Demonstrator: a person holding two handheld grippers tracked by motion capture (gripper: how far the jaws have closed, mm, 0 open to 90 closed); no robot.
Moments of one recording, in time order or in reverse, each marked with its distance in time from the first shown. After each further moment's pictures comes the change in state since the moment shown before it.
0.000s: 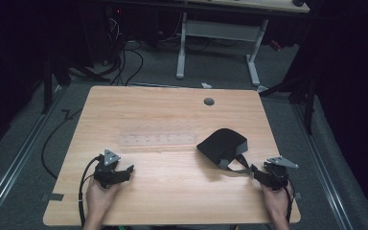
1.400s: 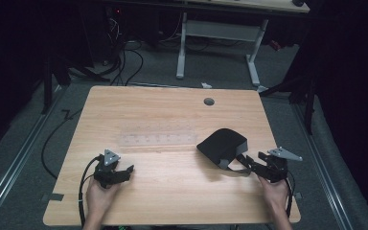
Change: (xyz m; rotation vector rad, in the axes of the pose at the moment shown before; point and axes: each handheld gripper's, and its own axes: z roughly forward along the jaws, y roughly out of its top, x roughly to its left) left arm 0.000 0.000 0.000 0.001 0.000 0.001; right arm 0.012 0.036 -0.018 -0.101 0.159 -0.013
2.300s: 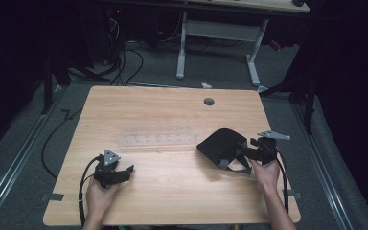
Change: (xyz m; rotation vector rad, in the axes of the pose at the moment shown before) left arm 0.000 0.000 0.000 0.000 0.000 0.000; right arm 0.000 0.043 0.044 0.047 0.048 0.006
